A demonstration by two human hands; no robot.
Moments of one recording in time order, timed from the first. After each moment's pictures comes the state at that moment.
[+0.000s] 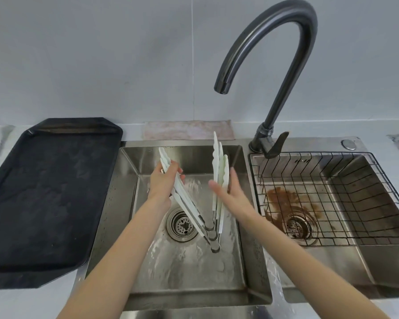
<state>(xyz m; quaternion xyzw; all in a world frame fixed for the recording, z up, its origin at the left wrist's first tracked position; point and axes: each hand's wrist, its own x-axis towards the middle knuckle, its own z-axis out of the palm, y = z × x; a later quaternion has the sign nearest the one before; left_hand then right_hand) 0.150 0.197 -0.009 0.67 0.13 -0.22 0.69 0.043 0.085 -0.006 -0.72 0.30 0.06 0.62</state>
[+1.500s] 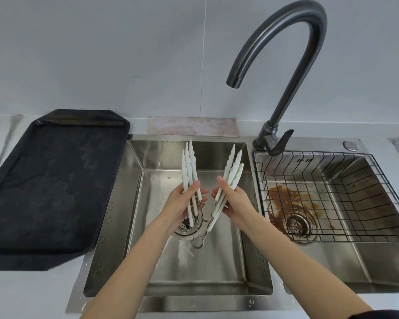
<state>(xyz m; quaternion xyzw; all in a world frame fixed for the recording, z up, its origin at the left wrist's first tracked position) 0.109 0.221 -0.044 0.62 0.05 -0.38 0.68 0.043 0.093 -0.038 -0.48 0.40 0.01 0.78</state>
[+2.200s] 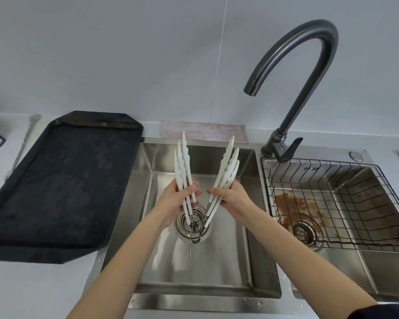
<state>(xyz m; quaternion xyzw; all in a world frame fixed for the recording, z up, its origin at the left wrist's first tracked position) 0.127 0.253 -0.032 0.60 0.03 -0.37 0.71 0.067 0.112 -0.027 -0.60 0.32 0.04 0.73</state>
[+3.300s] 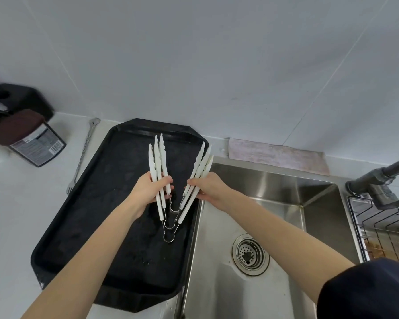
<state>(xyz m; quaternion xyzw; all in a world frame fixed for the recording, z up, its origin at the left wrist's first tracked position) 0.297 0.419 -0.026 0.74 0.09 -0.26 0.61 0.266 0.267 -0.026 -0.63 0.28 0.20 0.69</state>
